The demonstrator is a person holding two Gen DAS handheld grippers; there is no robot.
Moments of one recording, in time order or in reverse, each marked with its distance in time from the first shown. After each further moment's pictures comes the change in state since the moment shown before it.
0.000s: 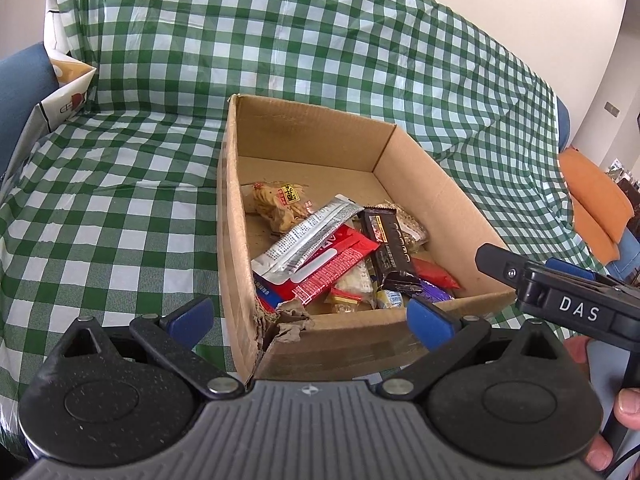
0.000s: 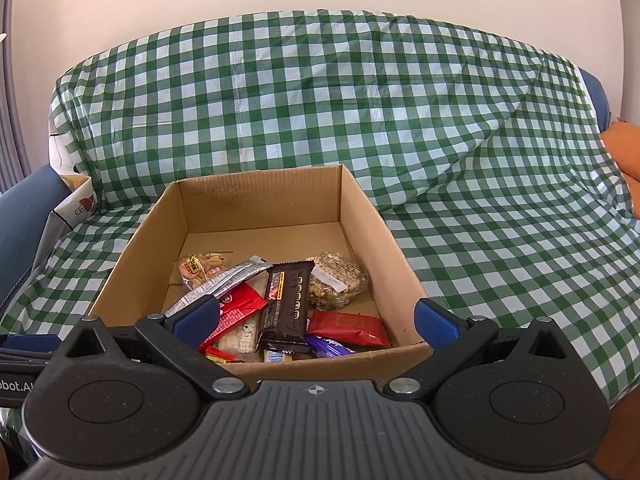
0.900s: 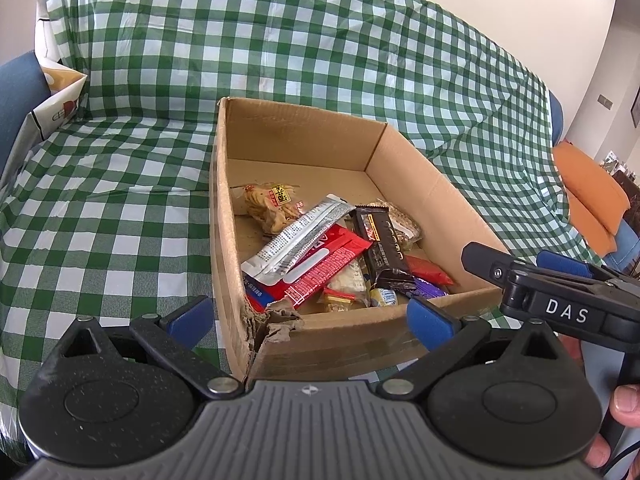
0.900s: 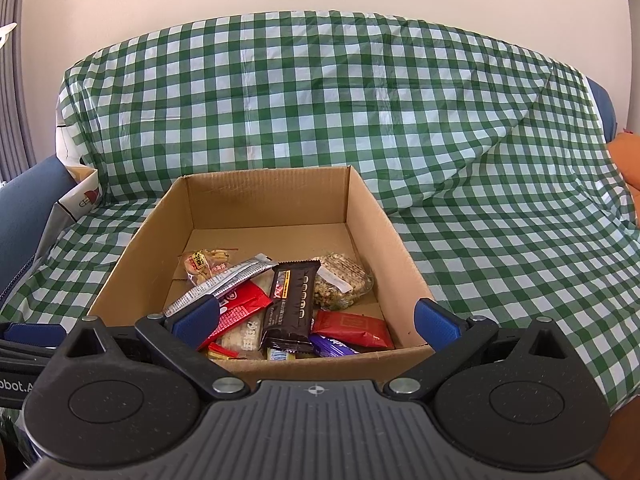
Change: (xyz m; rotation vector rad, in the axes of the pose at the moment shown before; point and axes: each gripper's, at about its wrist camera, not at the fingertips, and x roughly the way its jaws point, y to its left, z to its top) left arm 0.001 -0.003 0.000 0.027 -0.002 -0.012; right arm 0.000 0.004 -0.002 -0.027 -0.004 0.008
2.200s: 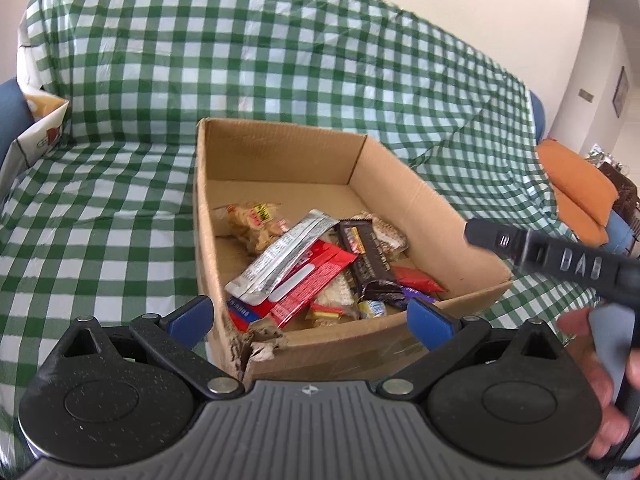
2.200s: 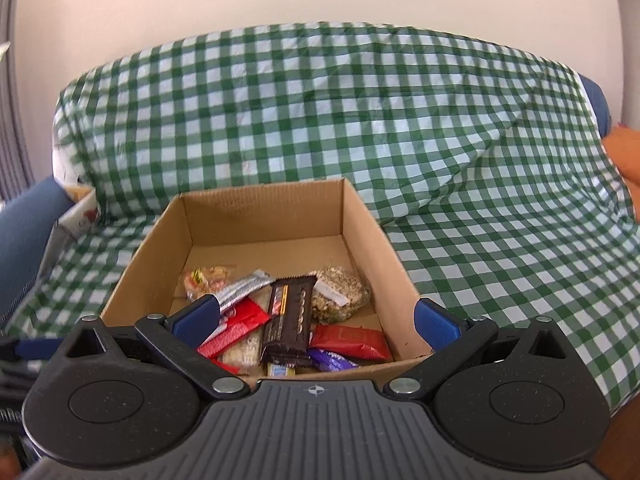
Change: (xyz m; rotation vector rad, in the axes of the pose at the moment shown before) left arm 0.001 -0.009 -0.001 0.067 -0.066 -0.037; right arm -0.004 -0.020 0.010 0.087 -0.045 0.011
